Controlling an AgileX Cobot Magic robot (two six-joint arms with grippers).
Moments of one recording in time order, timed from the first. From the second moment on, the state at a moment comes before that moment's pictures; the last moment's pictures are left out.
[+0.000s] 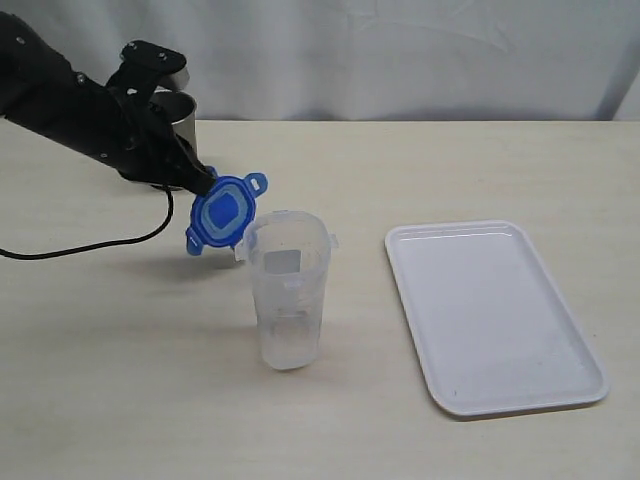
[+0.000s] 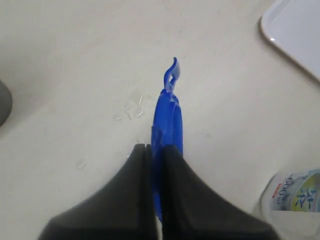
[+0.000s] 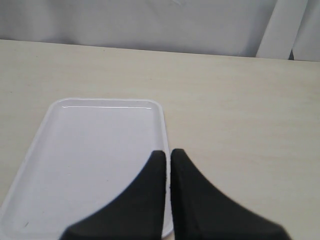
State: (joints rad) left arm -0.12 1.82 -1.21 -0.71 0.57 0.97; right arm -0.02 0.00 0.00 -0.04 0.36 -0.05
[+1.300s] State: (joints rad) left arm -0.41 1.66 -1.21 -0.21 0.31 0.97; right arm -0.02 0.00 0.00 -0.04 0.36 -0.05
